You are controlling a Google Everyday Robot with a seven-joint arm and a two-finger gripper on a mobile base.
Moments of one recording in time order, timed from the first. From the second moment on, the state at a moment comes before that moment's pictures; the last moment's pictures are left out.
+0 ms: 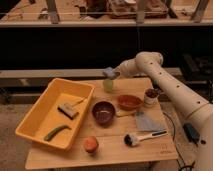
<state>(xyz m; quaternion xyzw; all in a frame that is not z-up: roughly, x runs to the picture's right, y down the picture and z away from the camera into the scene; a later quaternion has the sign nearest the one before) 0.084 -0.100 0.856 0.02 -0.25 -0.25 0.94</state>
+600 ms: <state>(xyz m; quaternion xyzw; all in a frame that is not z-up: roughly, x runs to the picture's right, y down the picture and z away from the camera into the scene) 0.073 -0.081 0.906 0.03 -0.23 -0.28 0.93</state>
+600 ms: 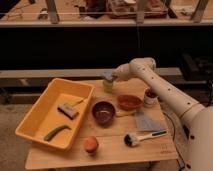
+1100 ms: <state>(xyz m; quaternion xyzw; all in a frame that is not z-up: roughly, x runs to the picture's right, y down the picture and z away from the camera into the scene) 0.069 -0.075 0.924 0.04 -0.22 -0.27 0.94</state>
